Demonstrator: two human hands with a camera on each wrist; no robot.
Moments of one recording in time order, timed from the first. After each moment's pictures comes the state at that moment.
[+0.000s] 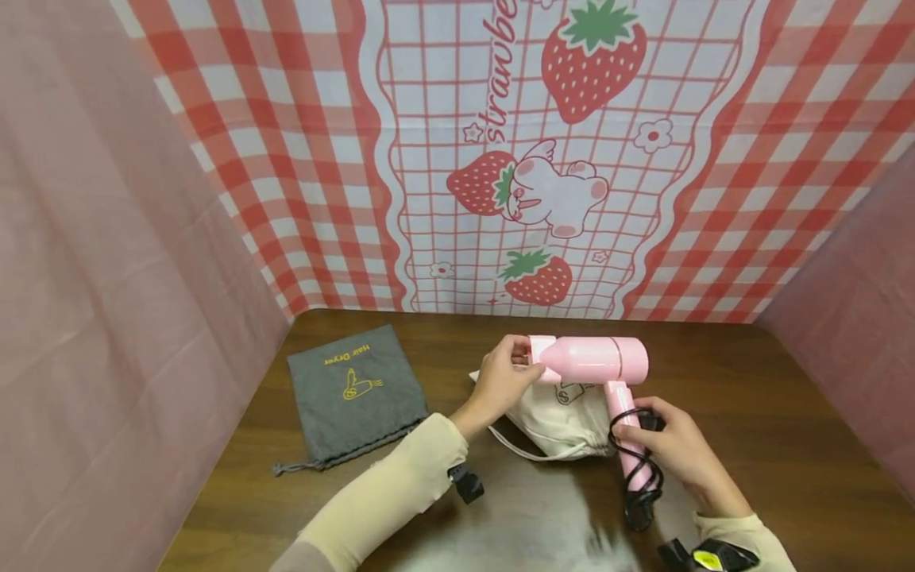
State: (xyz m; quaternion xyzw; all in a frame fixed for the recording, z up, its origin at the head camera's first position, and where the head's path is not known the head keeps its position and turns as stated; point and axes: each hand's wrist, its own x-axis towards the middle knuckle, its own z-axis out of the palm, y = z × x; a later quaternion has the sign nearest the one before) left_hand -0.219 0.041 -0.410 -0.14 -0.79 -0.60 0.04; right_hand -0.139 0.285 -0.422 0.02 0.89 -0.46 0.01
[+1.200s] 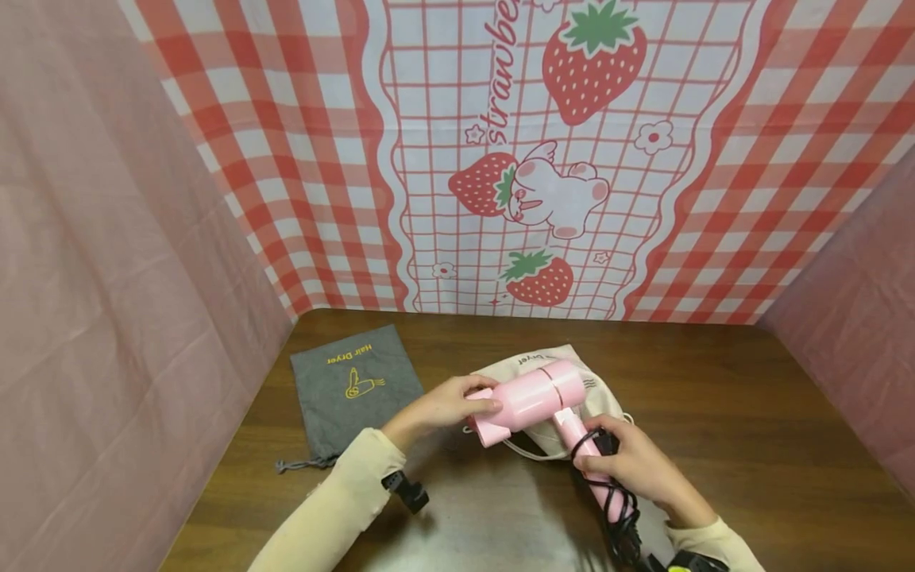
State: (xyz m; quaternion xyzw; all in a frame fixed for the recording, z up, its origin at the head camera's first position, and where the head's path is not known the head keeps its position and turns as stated) left_hand -0.211 -0.046 -0.424 -0.21 -0.79 -0.53 -0.21; right_hand -0.127 0.243 -0.425 -0.10 0.90 -0.43 0.05
